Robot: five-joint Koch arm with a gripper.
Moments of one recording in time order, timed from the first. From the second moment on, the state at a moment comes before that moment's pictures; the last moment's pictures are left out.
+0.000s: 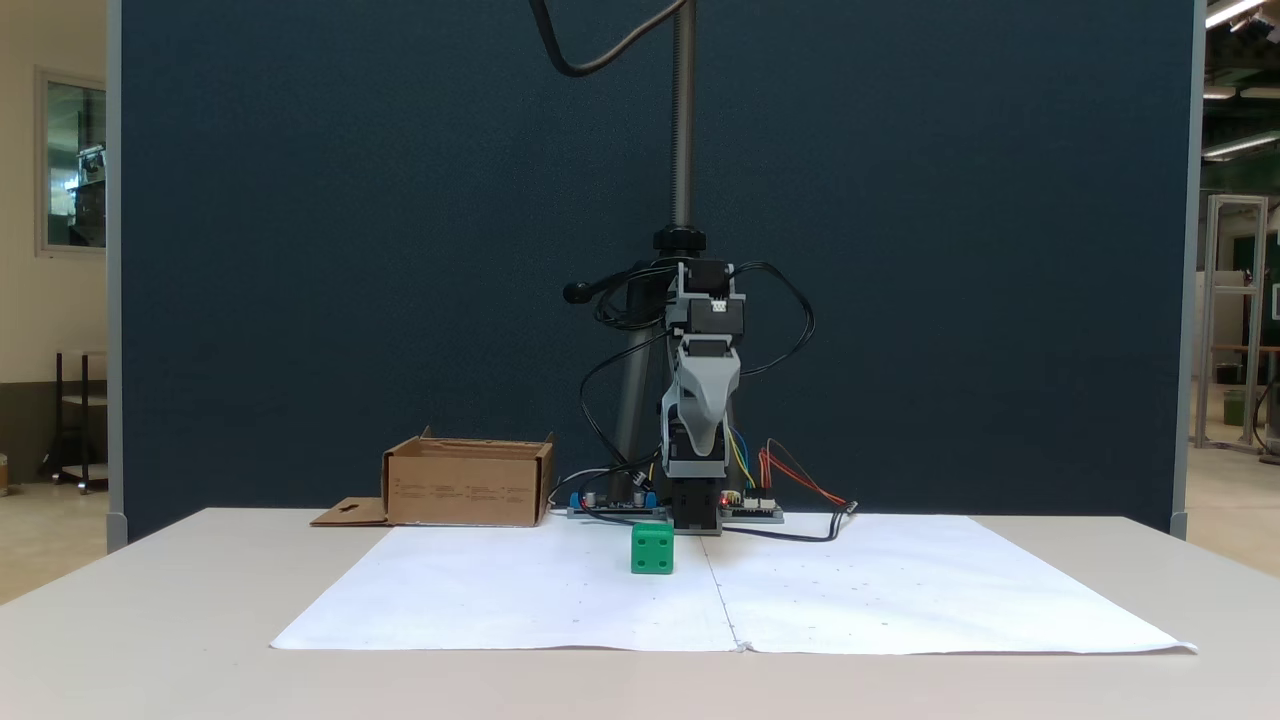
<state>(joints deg) -2.5 129.4 116.1 56.9 -3.0</state>
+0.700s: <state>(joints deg) 5.2 129.4 116.1 67.9 -4.8</state>
